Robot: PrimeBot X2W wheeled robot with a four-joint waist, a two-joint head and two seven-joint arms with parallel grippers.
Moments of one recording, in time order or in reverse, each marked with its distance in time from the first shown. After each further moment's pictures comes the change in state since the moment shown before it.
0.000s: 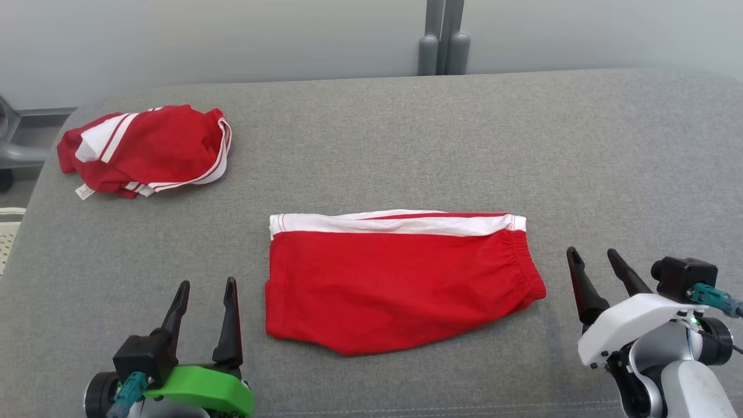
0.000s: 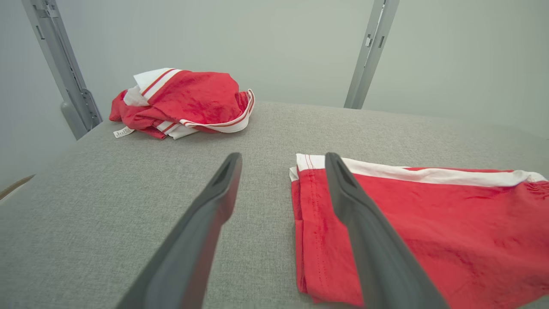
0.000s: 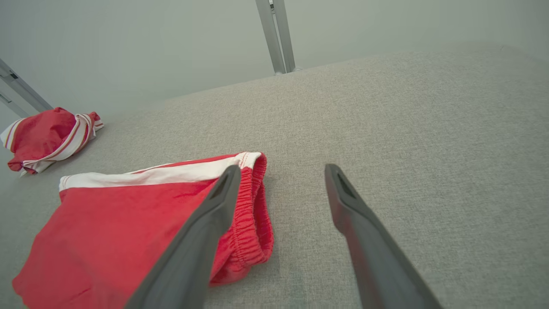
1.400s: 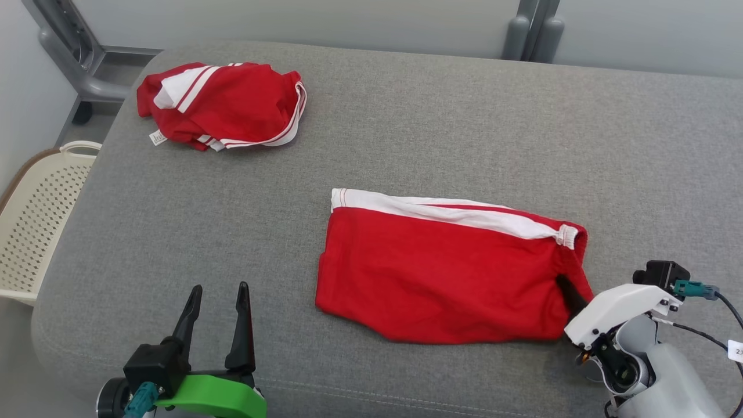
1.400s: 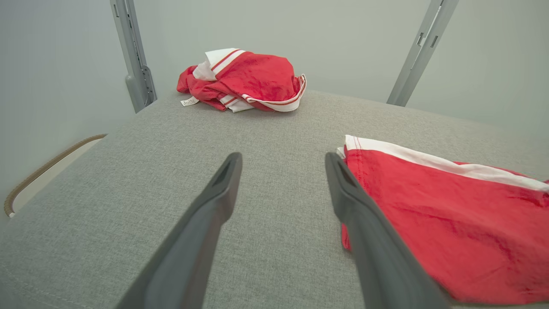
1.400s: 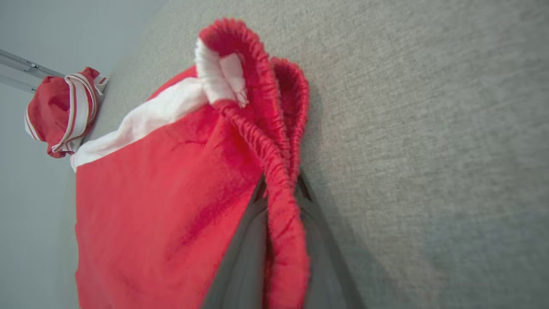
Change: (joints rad) left arm 0.043 -0.035 0.006 -0.053 0.024 -0.001 0.000; right arm -0.205 -0.035 0.038 0.501 0.408 0.000 0.044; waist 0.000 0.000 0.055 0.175
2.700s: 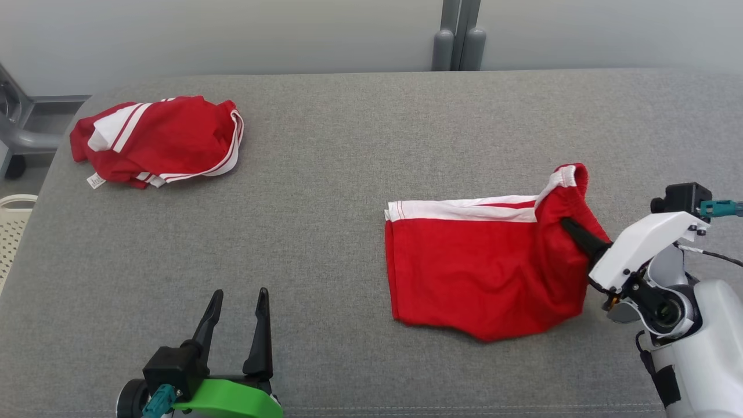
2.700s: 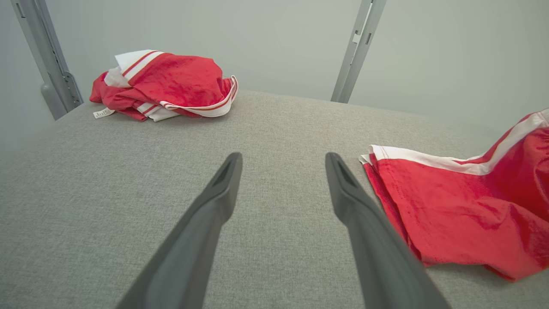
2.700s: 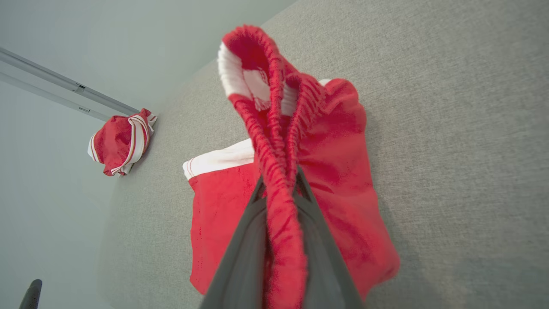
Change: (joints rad) left arm 0.000 -0.013 -0.044 0.003 -0.007 -0.015 0.004; right arm -0.080 -0.090 -0.009 -0.243 0.085 0.000 0.332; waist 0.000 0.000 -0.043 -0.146
